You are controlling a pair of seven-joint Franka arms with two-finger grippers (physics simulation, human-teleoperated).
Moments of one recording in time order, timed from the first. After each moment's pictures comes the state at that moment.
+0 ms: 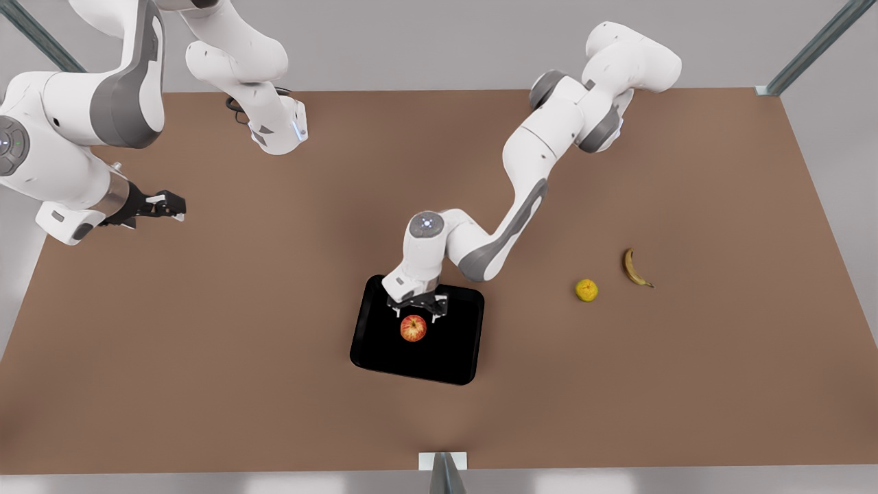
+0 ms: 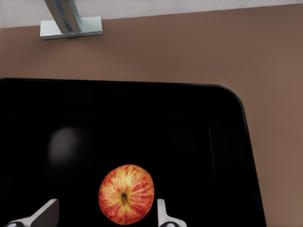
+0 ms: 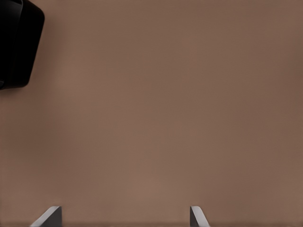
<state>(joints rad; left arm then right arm) -0.68 1.11 -0.17 -0.86 0.41 2.27 -0.79 0.03 0.08 -0.03 -1.47 -0.05 1.38 -0.18</state>
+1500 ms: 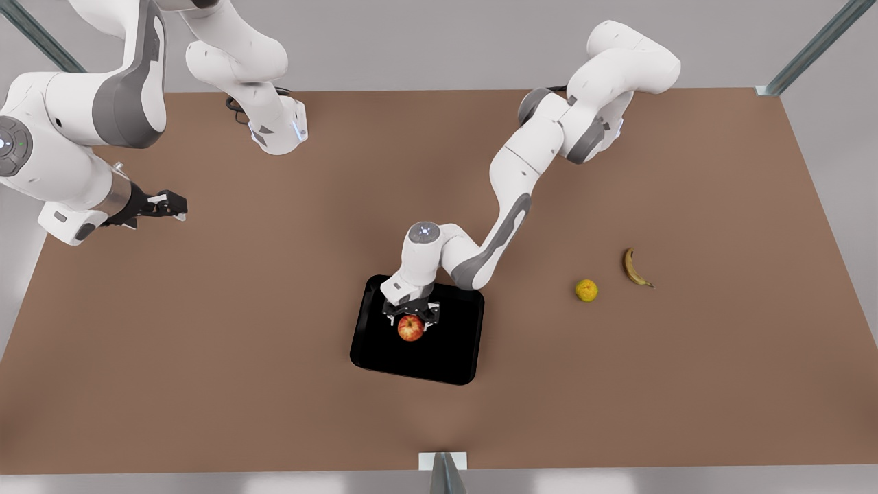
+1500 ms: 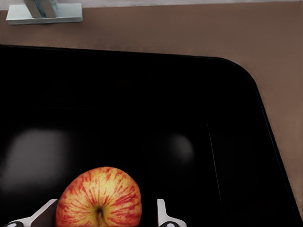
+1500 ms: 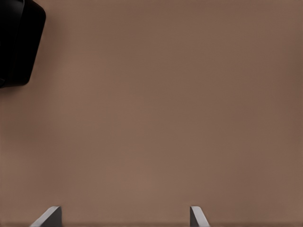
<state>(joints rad) -0.75 1.26 -0.05 -0.80 0.41 2.48 -0.87 0.03 0.08 -0.02 -1.47 -0.06 1.38 -0.19</state>
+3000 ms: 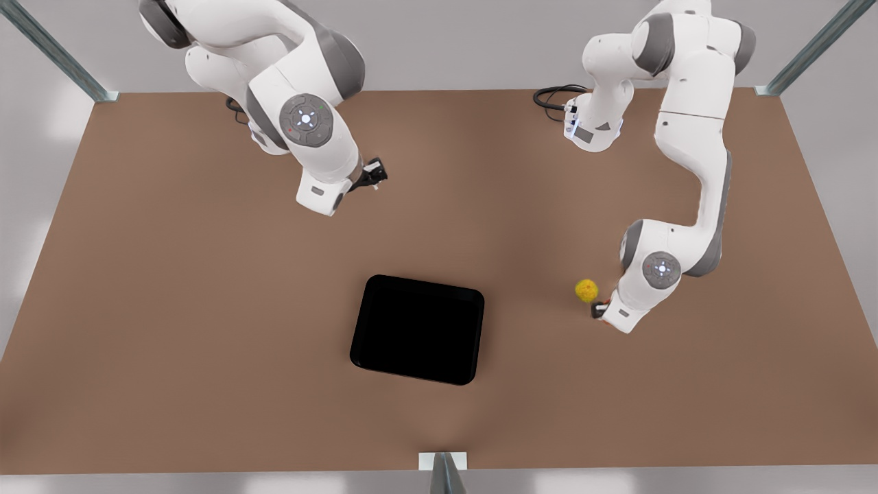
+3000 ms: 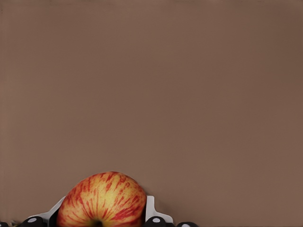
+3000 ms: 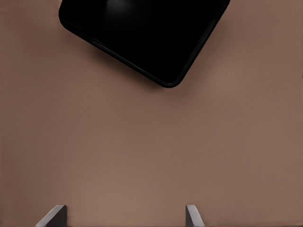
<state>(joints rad) -0.04 0.50 -0.08 -1.82 0.19 2.32 -0.35 0.26 0.26 0.41 -1.34 0.04 1.42 0.35</state>
